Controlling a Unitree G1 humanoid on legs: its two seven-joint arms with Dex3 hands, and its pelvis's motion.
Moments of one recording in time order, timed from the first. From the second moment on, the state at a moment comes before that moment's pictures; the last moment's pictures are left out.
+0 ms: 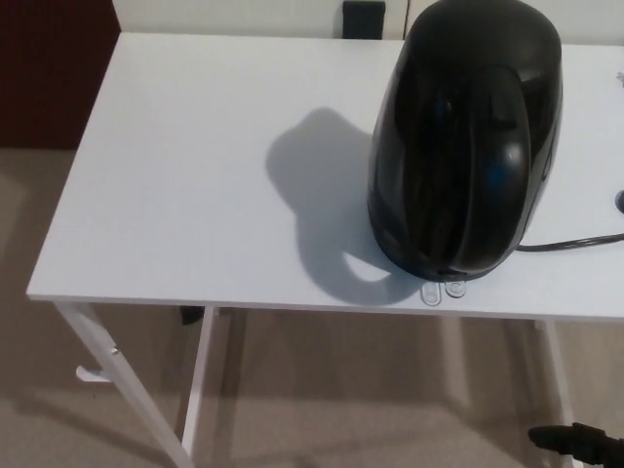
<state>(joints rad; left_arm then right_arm) 0.35 0.54 -0.32 0.30 0.26 -0.45 -0.20 -0.04 -0.34 0.02 1.00 -0.09 -0.33 0.18</state>
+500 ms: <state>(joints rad) 0.12 0.52 -0.66 -0.04 0.49 -0.46 -0.28 -0.06 -0.33 0.02 1.00 -0.09 -0.32 0.18</state>
